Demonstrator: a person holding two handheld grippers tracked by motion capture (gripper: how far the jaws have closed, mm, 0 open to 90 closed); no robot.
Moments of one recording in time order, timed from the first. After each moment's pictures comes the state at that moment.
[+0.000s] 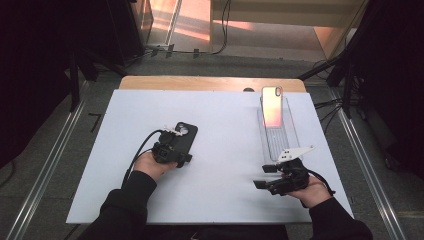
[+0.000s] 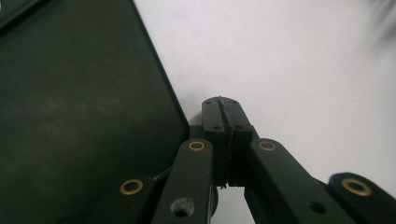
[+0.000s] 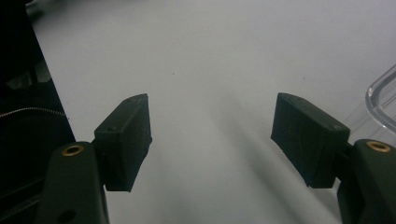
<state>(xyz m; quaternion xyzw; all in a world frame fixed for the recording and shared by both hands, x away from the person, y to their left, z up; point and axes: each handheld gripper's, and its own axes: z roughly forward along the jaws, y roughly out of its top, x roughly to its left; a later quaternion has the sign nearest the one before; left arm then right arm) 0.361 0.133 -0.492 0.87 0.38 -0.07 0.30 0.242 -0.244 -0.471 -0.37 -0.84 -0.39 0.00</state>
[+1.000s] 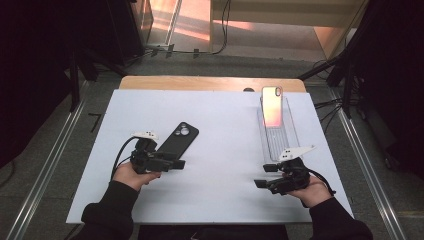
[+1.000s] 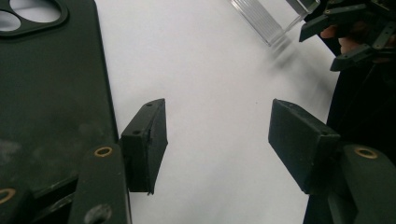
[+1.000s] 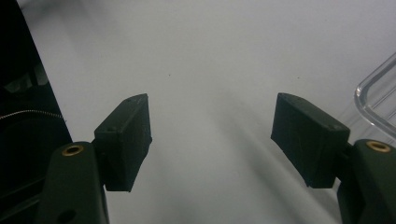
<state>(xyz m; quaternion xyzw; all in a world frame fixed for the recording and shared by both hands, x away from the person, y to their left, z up) 0.314 0.185 -0.454 0.82 0.37 -0.10 0.43 0.243 -0.246 -0.471 -0.38 -0.84 -0.39 0.00</state>
